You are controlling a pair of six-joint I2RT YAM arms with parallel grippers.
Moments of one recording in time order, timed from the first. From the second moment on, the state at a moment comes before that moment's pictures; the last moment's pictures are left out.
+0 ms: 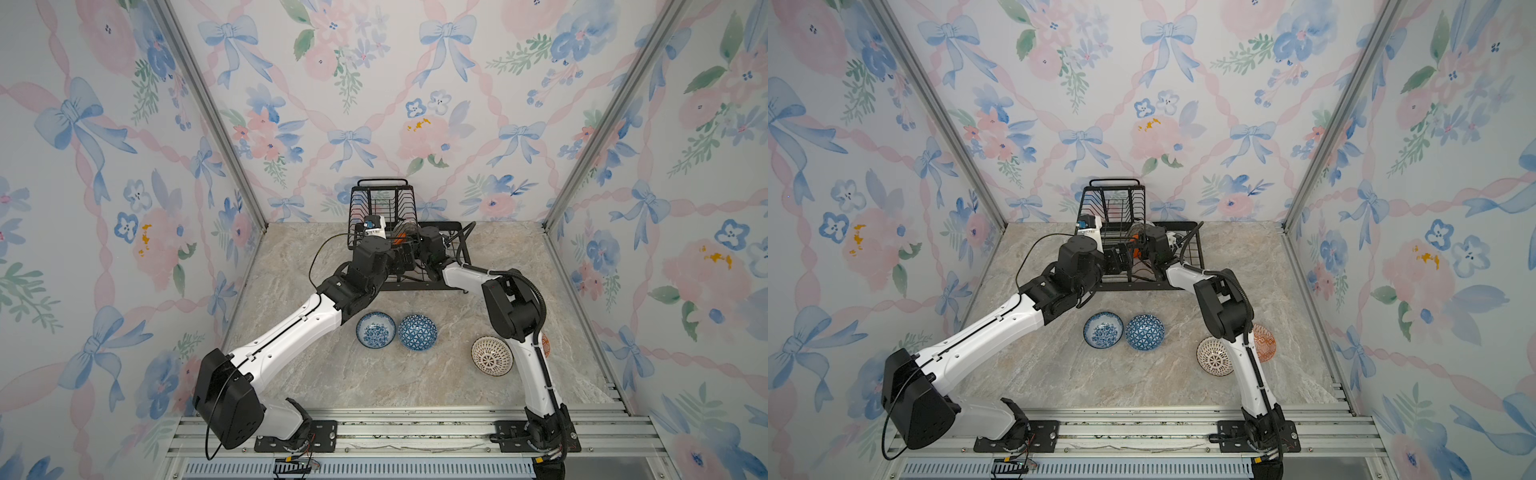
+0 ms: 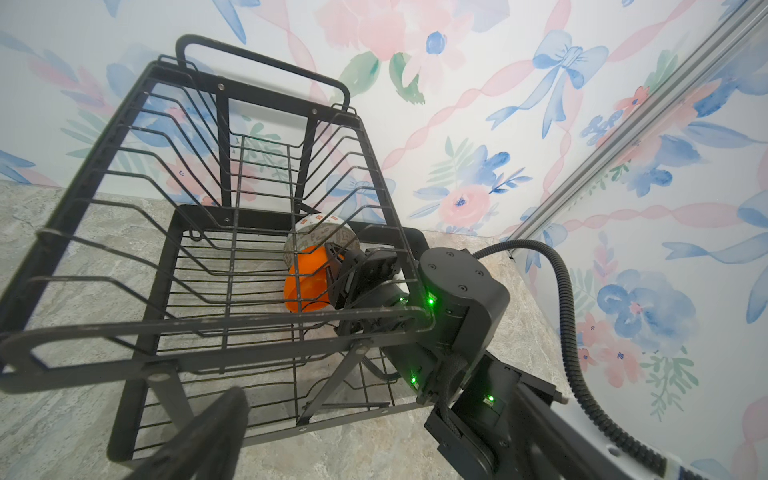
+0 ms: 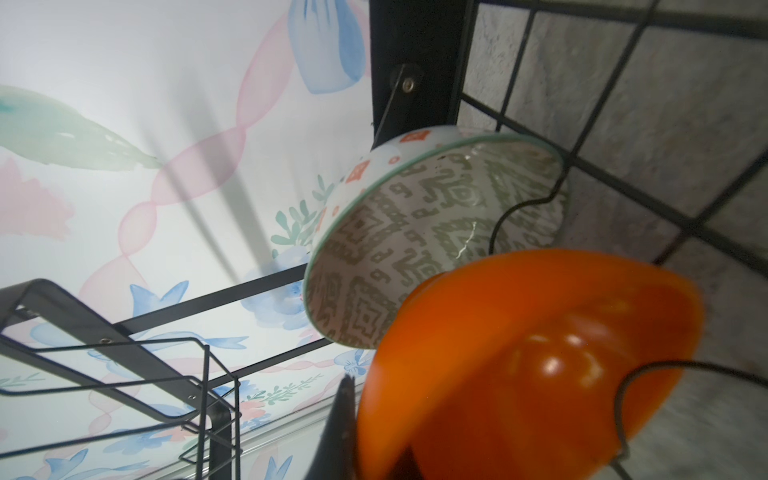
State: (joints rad) left arm -0.69 1.39 1.21 -0.16 -0.30 -0.51; right arm 0.53 2.36 1.71 0.38 0.14 1.77
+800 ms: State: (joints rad) left arm -0.69 1.35 1.18 -0.16 -0.31 -0.51; right arm 0.53 2.35 1.70 0.38 0.15 1.79
